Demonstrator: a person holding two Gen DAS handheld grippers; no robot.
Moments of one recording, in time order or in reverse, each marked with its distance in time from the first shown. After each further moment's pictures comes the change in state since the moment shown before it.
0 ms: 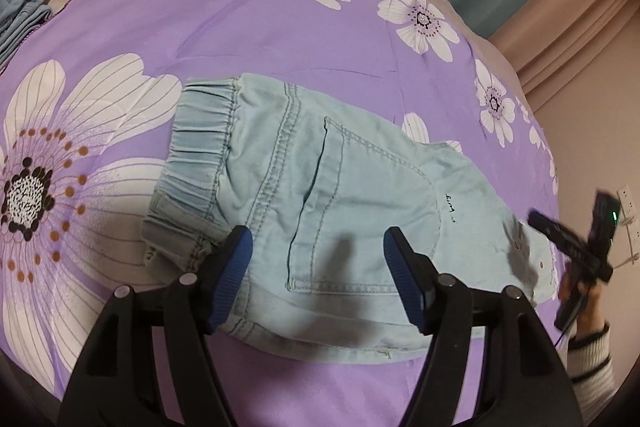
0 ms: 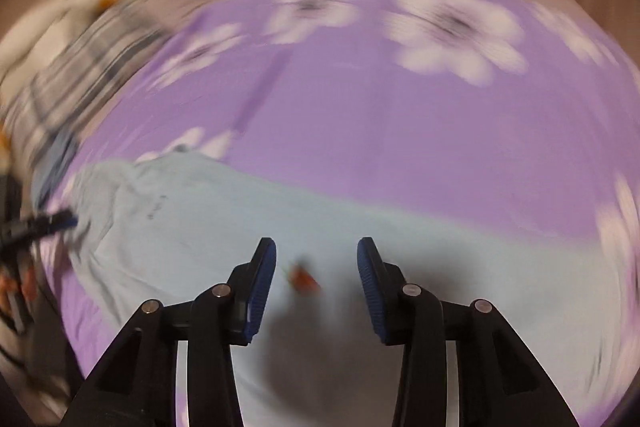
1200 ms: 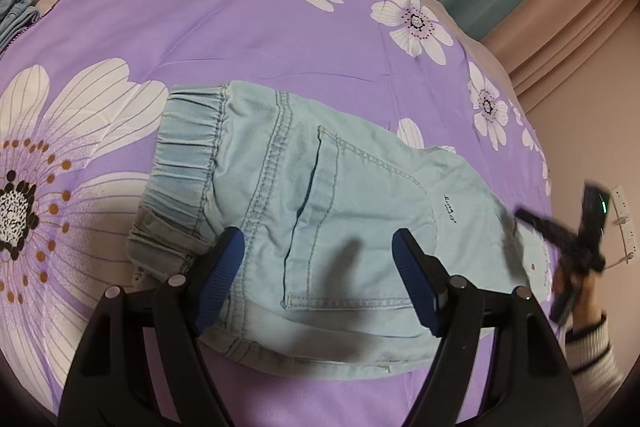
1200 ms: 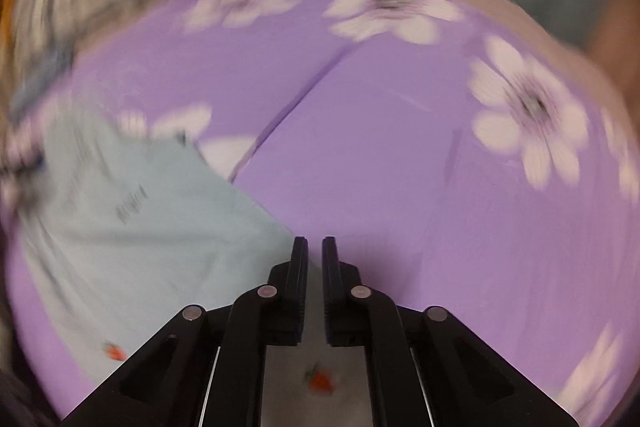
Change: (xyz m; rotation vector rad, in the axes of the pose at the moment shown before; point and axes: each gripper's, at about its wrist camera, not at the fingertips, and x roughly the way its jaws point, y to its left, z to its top) left arm 0.008 0.001 0.008 0.005 -0.006 -0.025; right arm 0.007 0.005 0.004 -0.045 0.040 -0.002
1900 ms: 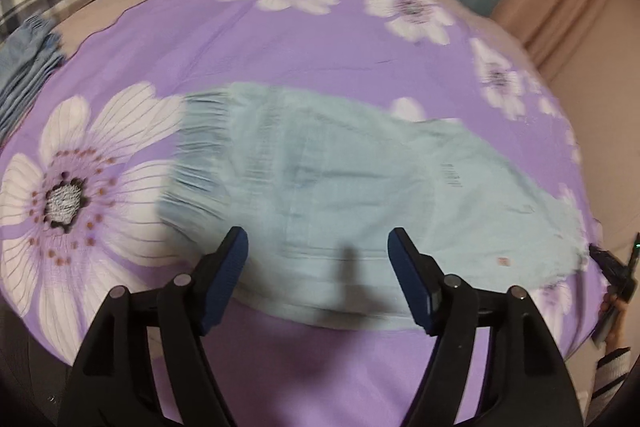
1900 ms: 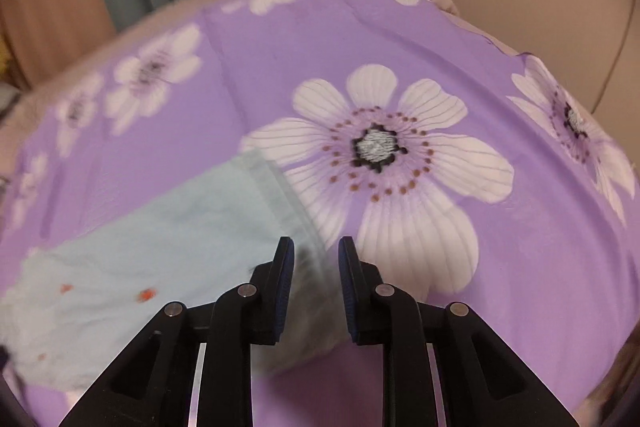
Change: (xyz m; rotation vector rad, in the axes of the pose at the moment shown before) left arm -0.028 -0.046 -0.029 0.126 -0.022 0.090; right arm -0.154 -0.165 -0.190 0.693 -0.192 -0.395
